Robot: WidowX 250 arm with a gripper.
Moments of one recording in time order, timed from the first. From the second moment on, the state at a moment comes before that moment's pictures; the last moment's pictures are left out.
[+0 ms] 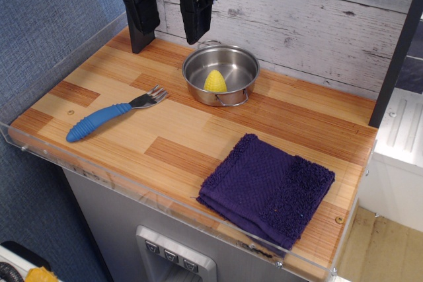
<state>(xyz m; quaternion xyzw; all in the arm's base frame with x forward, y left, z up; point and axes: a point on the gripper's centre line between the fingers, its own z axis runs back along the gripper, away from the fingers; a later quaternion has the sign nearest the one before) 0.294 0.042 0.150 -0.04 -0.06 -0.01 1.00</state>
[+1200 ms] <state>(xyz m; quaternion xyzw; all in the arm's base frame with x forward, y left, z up) 0.277 -0.045 0.124 -0.02 -0.03 -0.04 1.00</state>
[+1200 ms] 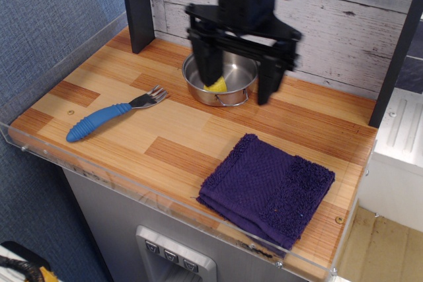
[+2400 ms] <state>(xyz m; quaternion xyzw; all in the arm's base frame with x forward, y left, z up) 0.270 -0.080 0.056 -0.04 -0.06 -0.06 1.00</state>
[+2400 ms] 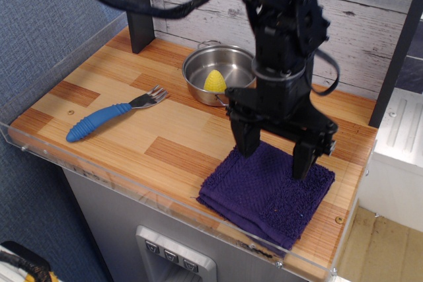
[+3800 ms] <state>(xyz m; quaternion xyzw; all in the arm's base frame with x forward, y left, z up) 0.291 -0.060 0.008 -0.01 -0.09 -0.02 1.00</state>
